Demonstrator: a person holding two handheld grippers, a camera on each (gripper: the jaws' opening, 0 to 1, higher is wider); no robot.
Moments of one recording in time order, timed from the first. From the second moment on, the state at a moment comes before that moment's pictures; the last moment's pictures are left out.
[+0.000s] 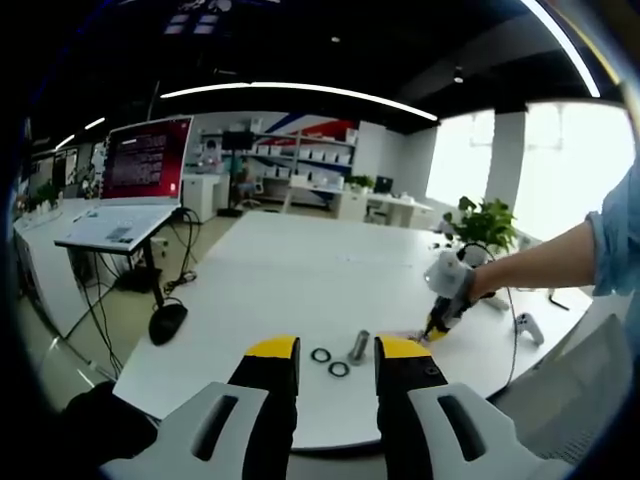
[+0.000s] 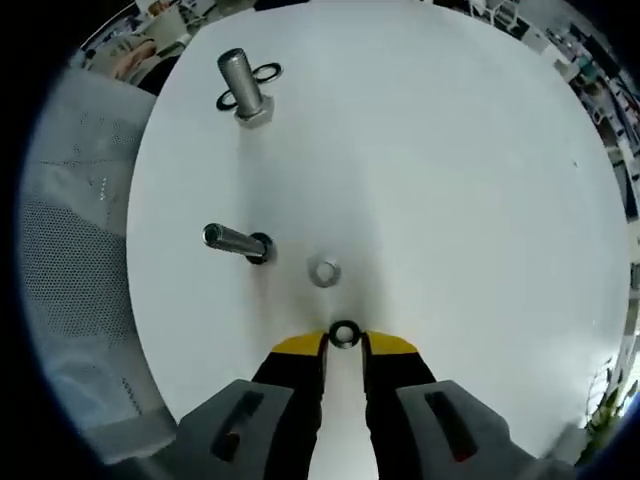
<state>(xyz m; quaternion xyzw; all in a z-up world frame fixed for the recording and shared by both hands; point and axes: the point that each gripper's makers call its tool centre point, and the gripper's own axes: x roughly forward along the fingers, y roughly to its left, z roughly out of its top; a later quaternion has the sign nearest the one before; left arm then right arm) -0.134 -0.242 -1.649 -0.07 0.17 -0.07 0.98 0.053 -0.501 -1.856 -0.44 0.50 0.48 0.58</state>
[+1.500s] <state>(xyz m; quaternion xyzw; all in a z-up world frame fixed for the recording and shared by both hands) -0.135 -0.243 -1.650 -0.06 0.17 -0.08 0.98 0.039 -0.499 -1.855 -0.39 0.46 0.44 0.67</state>
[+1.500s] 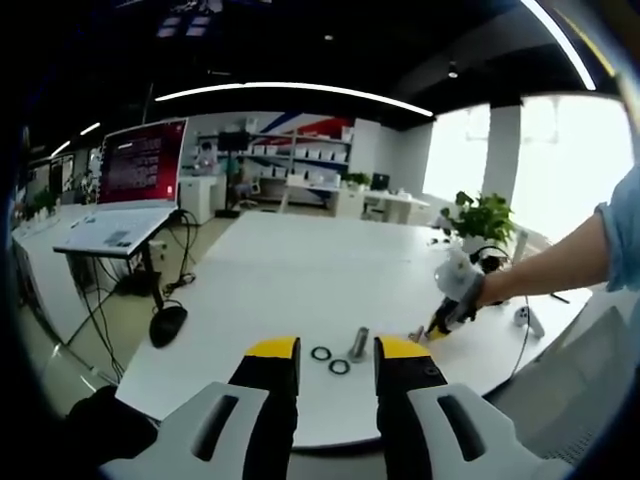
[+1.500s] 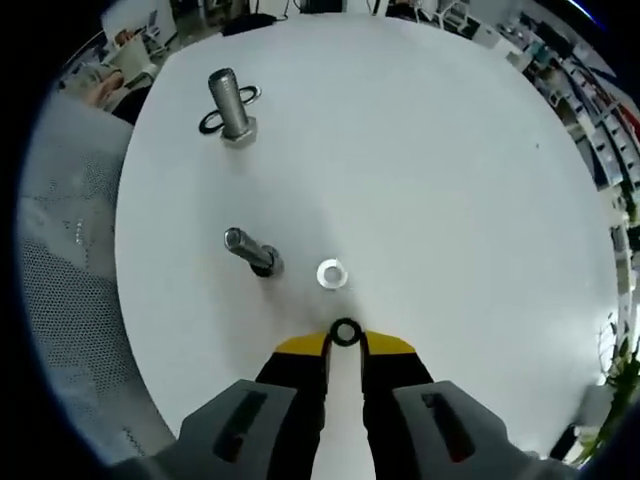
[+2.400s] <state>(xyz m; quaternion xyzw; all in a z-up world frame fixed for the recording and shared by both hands) -0.136 -0.243 -1.647 -0.07 0.16 -0.08 0.98 -0.017 -0.493 -1.856 -0.44 0.46 0.49 0.60</state>
